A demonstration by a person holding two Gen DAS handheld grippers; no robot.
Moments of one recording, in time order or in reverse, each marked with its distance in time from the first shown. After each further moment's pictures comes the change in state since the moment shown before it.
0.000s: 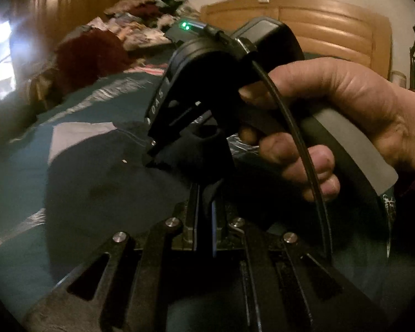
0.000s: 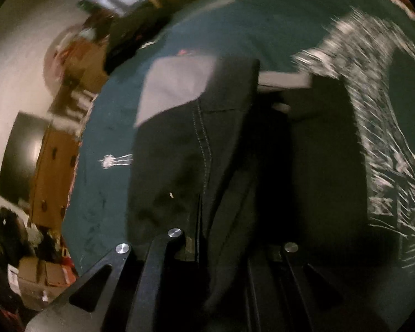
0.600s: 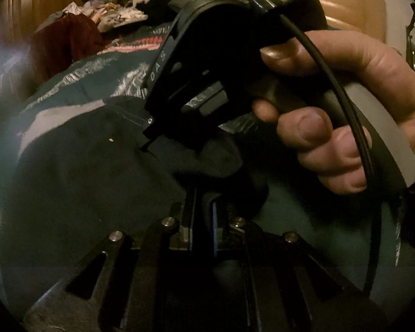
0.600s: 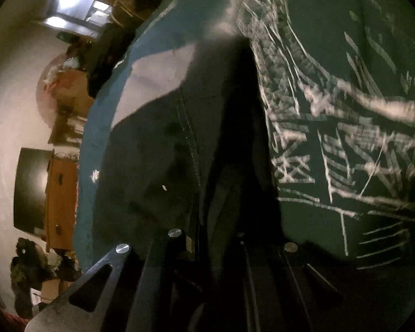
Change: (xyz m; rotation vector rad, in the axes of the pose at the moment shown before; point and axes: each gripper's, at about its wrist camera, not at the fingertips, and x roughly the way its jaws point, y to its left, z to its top) left arm 0.040 -0.025 -0.001 0.044 0.118 -0.059; right arm -0.013 -0.123 -0.028 0.139 -0.029 0.044
